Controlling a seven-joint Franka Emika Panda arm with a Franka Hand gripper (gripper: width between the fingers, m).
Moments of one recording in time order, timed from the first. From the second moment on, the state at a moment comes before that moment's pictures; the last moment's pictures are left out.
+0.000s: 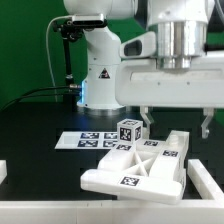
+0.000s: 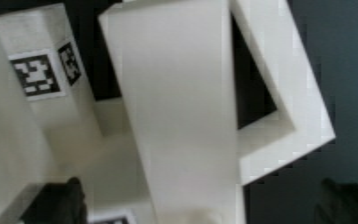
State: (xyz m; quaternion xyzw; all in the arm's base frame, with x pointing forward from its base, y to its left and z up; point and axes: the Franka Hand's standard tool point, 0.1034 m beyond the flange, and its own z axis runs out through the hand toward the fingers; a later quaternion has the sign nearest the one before) arm 0.605 0.094 0.118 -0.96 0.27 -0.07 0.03
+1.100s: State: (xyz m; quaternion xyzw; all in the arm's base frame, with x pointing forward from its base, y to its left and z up) arm 0.551 0.119 0.151 -0.96 0.29 -0.01 0.05
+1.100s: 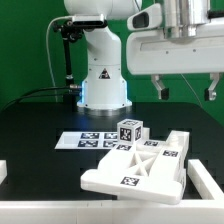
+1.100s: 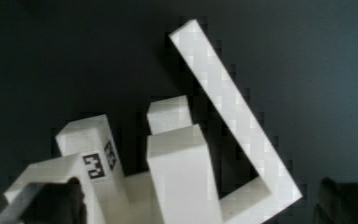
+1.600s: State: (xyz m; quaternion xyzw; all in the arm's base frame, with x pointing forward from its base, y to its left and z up) arm 0.517 0.106 0.122 -0.97 0.25 0.00 0.04
